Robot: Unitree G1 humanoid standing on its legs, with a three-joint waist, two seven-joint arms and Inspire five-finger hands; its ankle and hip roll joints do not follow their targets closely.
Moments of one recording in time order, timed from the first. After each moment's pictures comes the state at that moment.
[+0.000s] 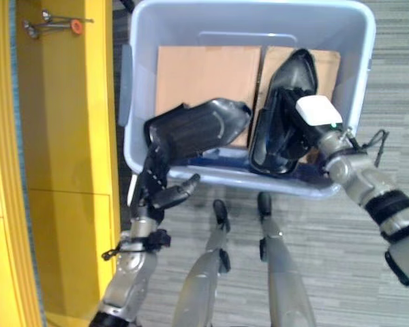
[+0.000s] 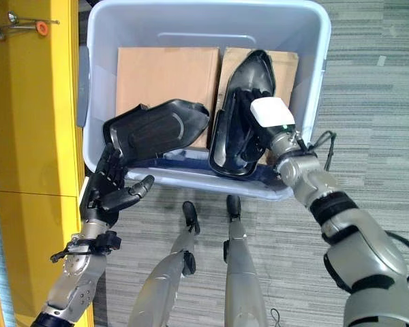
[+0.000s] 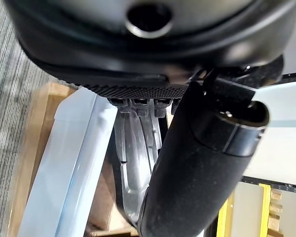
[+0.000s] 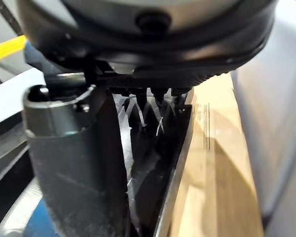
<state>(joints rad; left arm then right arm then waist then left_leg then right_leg) 0.01 0.38 -0.21 -0.12 -0.58 -0.22 0.23 -1.09 -0.75 0.75 0.84 -0.47 -0.11 -0.25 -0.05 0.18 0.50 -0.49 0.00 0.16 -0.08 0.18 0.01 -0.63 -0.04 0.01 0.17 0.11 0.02</state>
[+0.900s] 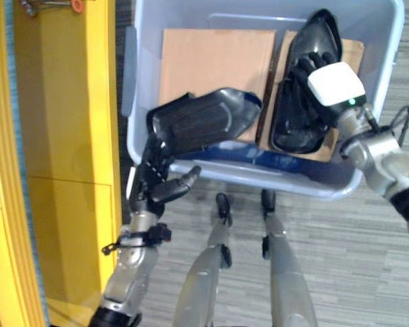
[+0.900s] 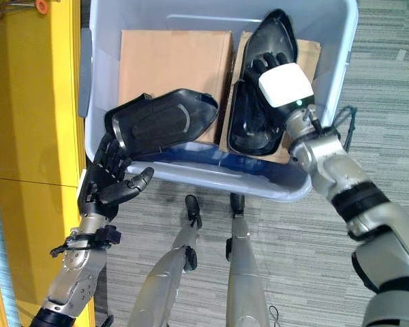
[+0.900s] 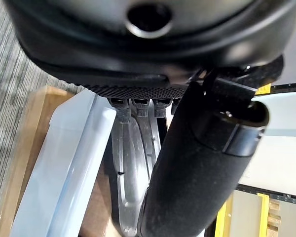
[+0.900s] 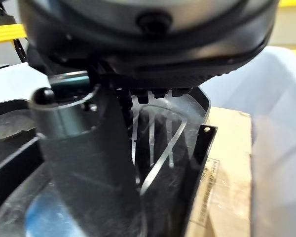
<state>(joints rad) -0.03 0.37 -0.17 -0.13 -0.58 -0.22 0.26 -0.82 -0.95 0.56 0.35 -0.71 0.08 -0.26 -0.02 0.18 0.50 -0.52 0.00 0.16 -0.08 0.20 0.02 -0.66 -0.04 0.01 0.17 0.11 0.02</state>
